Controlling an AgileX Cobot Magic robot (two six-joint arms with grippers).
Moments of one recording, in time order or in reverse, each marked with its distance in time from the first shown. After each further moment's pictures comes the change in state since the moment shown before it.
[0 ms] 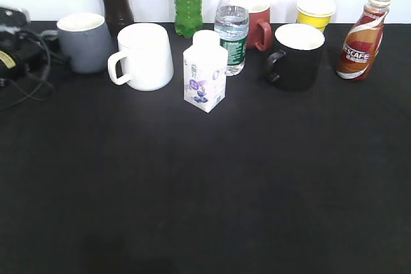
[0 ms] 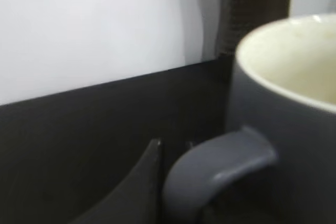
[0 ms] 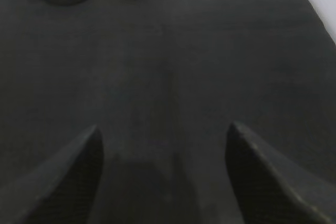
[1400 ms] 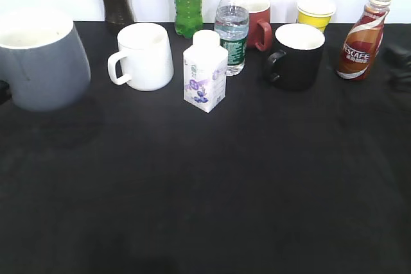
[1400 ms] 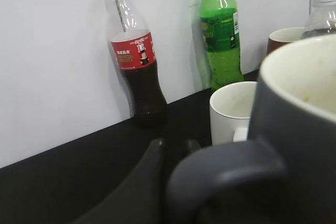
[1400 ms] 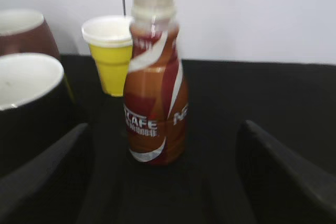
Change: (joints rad) left arm -0.010 -0.800 0.648 0.202 -0.023 -0.074; right arm 0.000 1.619 0.082 -0.067 -1.994 0.056
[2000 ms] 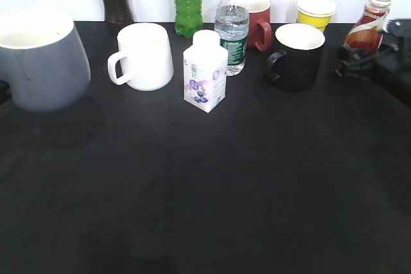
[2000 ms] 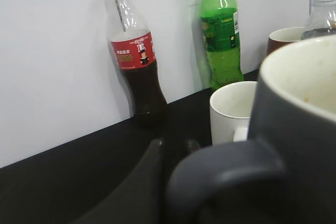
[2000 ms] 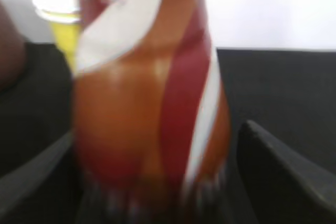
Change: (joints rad) left arm 0.000 0.000 0.000 0.000 0.000 -0.001; right arm 0.000 0.485 -0.435 -0.079 -0.035 0.067
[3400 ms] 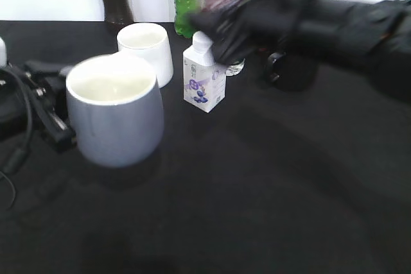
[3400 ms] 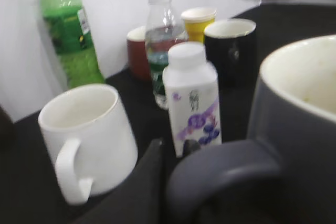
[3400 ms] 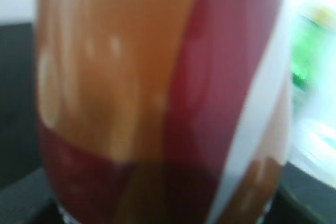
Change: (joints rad) left arm -0.274 0.106 0.000 0.092 -0.078 -0.066; right arm 0.630 -0.491 -0.008 -0.276 0.427 -0.022
